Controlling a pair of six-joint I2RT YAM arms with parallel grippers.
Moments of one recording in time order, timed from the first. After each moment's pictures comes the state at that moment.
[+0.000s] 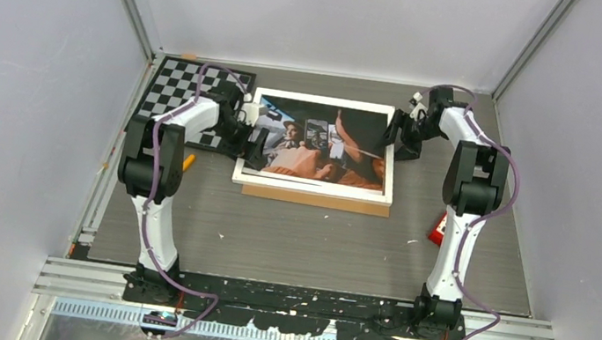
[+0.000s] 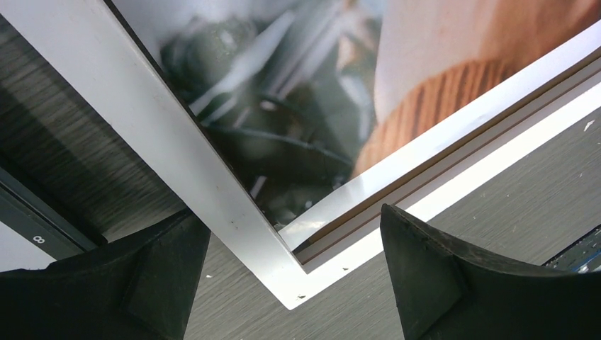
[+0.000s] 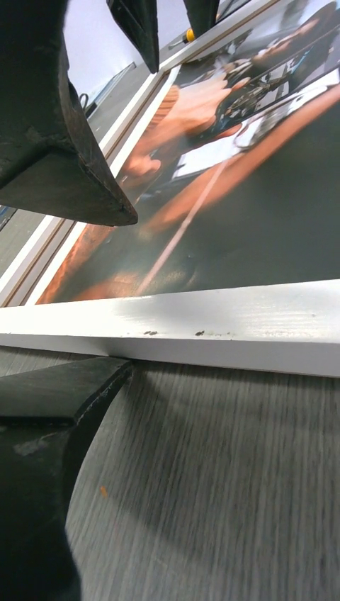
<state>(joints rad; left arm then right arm) -0.18 1.99 1.43 -0.74 0.45 0.18 -0.01 2.30 1.84 -0.83 -0.57 0.19</state>
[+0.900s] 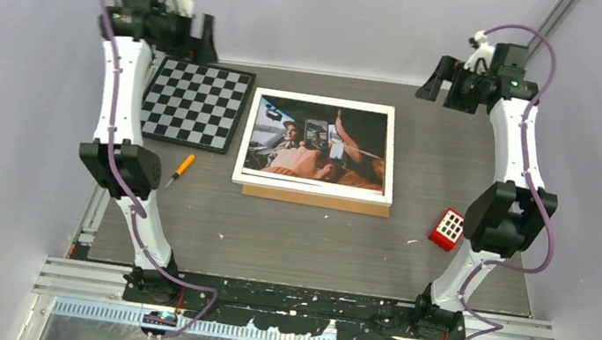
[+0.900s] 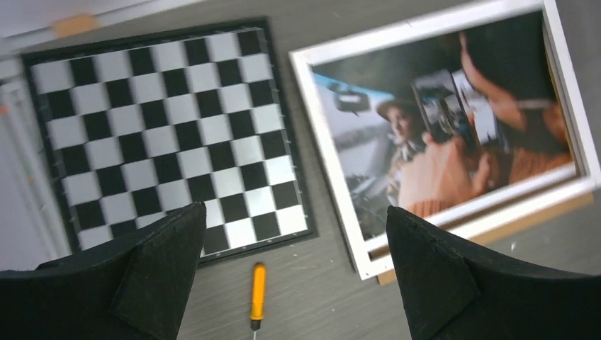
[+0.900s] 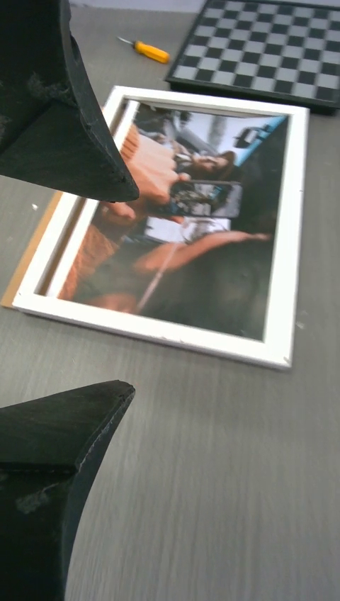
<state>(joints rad) 0.06 1.97 2.36 -1.15 0.44 0.20 -0.11 1.90 1.93 -0.82 -0.51 0.08</state>
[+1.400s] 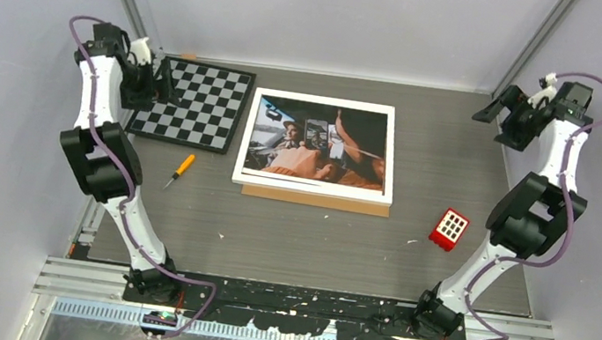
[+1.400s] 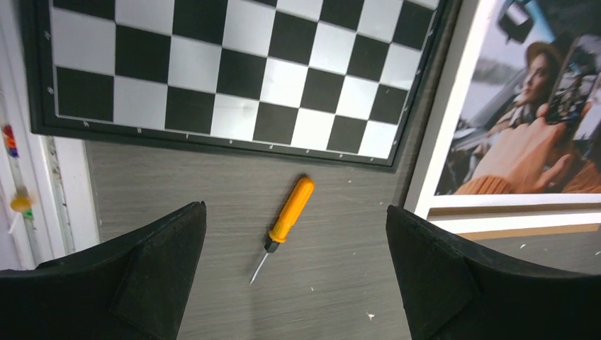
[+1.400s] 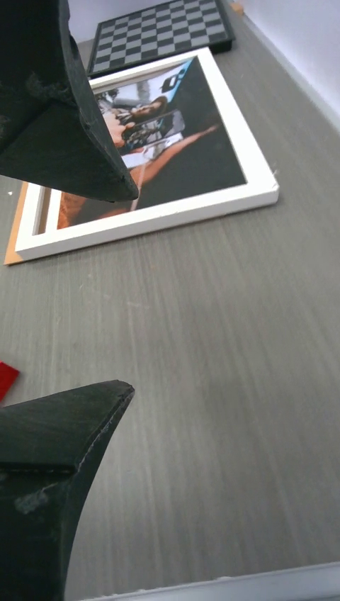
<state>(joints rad) 0.36 1.97 1.98 -1.10 0.40 0.09 -0.45 1.97 1.88 -0.76 -0.55 0.16</state>
